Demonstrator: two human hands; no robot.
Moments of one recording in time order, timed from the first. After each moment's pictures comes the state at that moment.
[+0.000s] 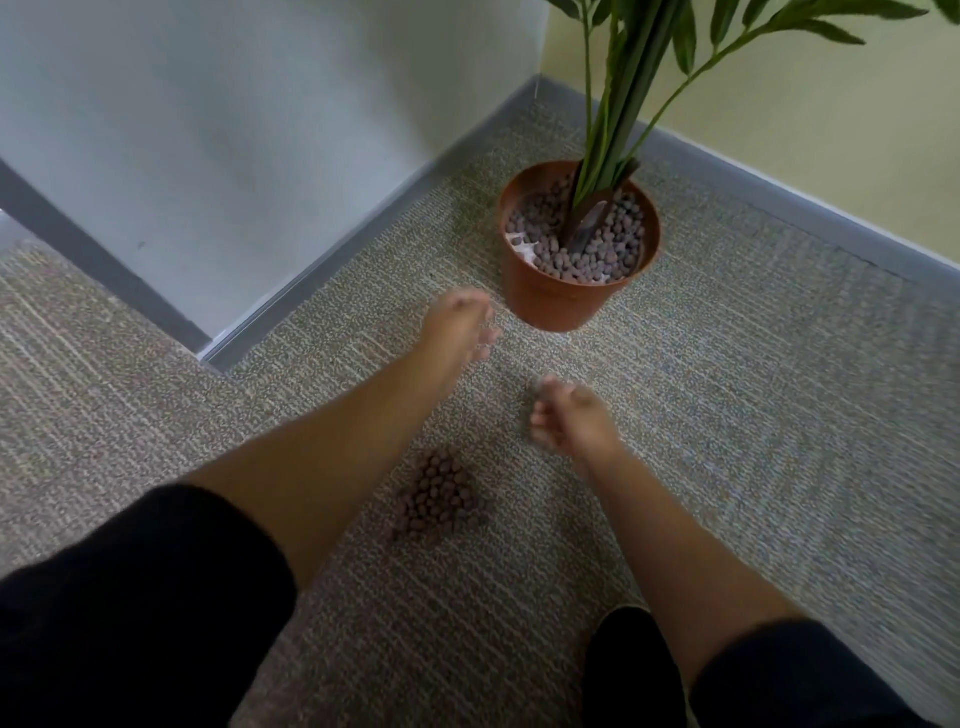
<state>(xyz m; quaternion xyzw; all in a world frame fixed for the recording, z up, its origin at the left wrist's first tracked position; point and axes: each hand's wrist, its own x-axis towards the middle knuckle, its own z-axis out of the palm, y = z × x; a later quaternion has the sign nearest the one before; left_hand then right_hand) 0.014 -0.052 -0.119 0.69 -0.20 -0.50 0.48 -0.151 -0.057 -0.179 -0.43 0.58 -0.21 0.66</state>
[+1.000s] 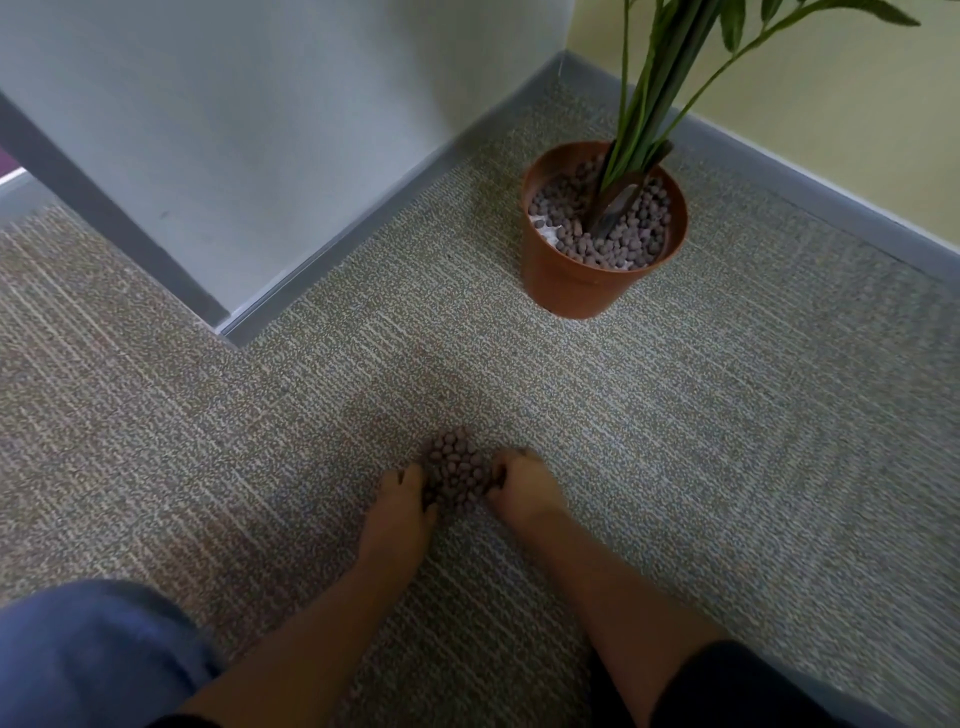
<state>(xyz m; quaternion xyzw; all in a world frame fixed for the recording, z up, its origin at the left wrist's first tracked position) -0.005 0.131 -0.231 0.85 -0.41 -0.31 0.11 -0.126 0.028 -0.224 -0.76 0.53 0.09 0.35</state>
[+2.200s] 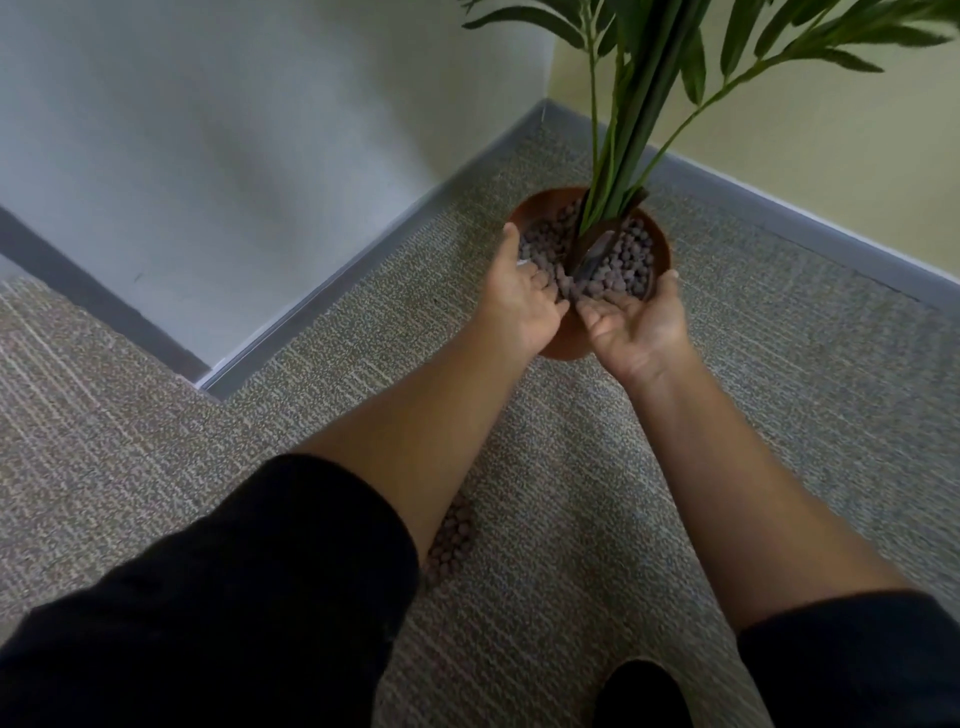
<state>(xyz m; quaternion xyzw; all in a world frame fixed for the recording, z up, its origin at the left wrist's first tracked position) -0.014 -0.126 -0.083 0.33 0.03 -0.69 0.65 -0.117 -0.161 -0.092 -0.07 0.36 -0.45 0.82</state>
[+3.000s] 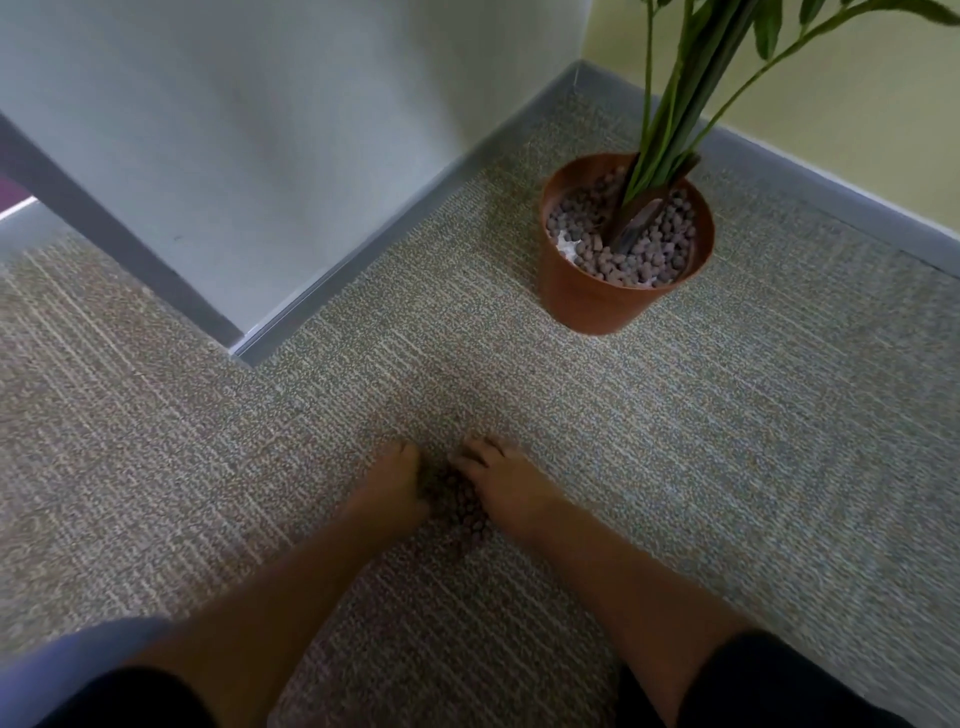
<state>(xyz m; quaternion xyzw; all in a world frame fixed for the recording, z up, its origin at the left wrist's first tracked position) 0.059 0.099 -0.242 0.80 -0.50 -0.34 0.05 -0.092 0.003 -0.239 -0.91 0.28 0.18 0.24</state>
